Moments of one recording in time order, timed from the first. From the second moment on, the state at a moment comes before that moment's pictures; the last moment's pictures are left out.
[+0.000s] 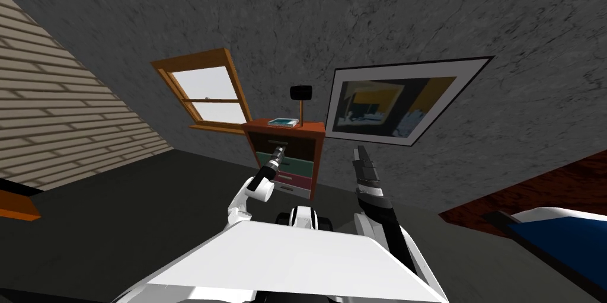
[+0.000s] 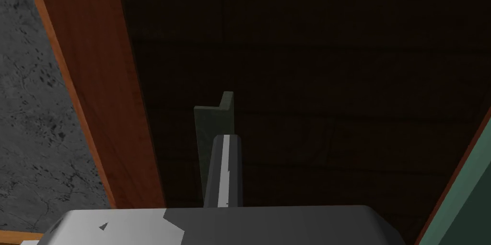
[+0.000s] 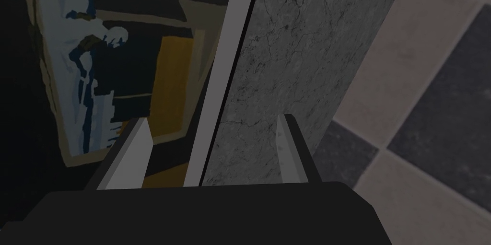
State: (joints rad) left arm 0.18 0.15 -0.16 -2.09 -0.01 0.22 0.14; right arm 0.52 -0.03 0.05 -2.31 0.11 -0.46 0.16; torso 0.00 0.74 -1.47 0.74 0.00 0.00
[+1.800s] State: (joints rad) left arm 0.22 0.17 -0.18 -2.21 -0.01 0.31 0.14; right arm 0.52 -0.03 0.05 -2.31 0.11 -0.46 0.16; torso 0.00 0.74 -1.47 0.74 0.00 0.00
